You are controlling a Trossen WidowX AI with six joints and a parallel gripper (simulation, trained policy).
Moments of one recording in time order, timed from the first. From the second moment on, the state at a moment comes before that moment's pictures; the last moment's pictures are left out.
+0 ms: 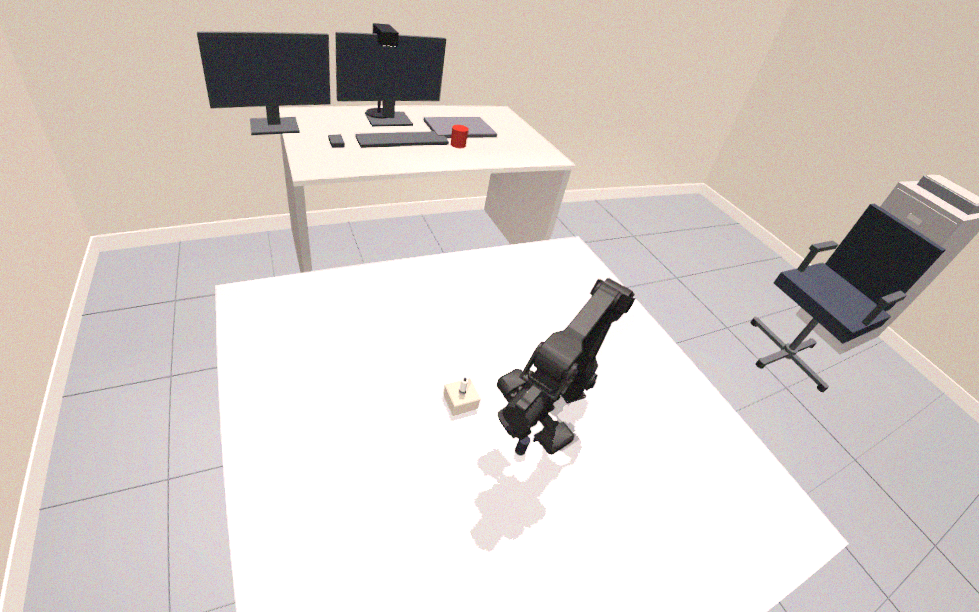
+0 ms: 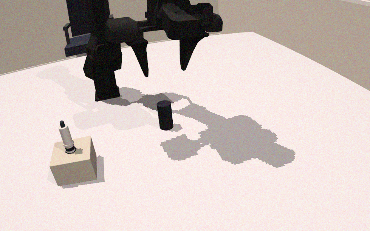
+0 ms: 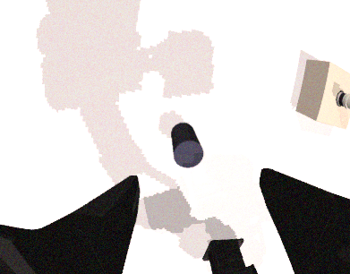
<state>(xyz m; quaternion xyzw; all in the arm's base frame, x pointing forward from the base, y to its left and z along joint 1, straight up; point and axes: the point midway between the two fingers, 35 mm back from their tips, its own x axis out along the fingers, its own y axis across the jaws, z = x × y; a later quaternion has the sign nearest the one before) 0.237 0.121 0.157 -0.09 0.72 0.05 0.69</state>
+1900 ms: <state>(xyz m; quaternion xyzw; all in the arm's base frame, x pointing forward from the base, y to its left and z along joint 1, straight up) 0.222 0.114 0.067 -0.12 0.76 0.08 0.63</state>
